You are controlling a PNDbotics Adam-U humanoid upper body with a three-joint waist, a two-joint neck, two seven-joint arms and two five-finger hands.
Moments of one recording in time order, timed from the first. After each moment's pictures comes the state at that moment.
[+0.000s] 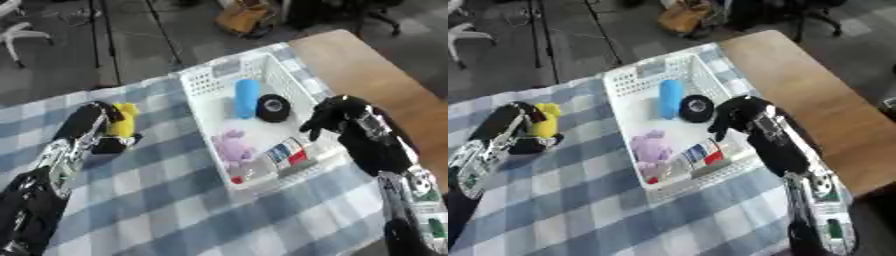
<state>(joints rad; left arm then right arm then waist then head) -0.83 0.26 -0.03 -0.73 -1.04 -0.13 0.07 -0.27 -0.06 -0.09 -1.77 -0.17 -0.16 0.59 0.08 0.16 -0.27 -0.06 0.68</state>
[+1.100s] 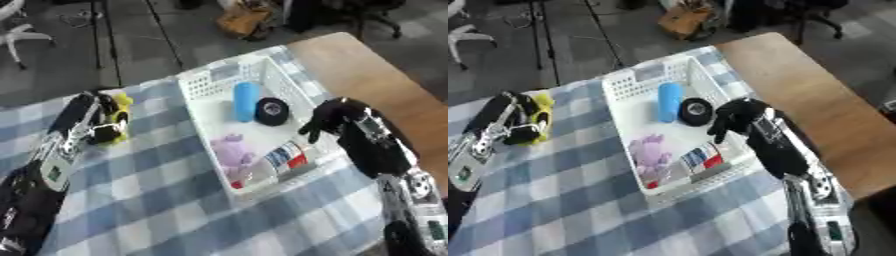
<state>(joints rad) -0.86 0.28 -0.05 -0.91 -0.80 -0.12 0.04 -0.27 -0.06 -0.09 -1.77 -0.17 -0.16 0.59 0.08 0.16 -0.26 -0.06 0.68</state>
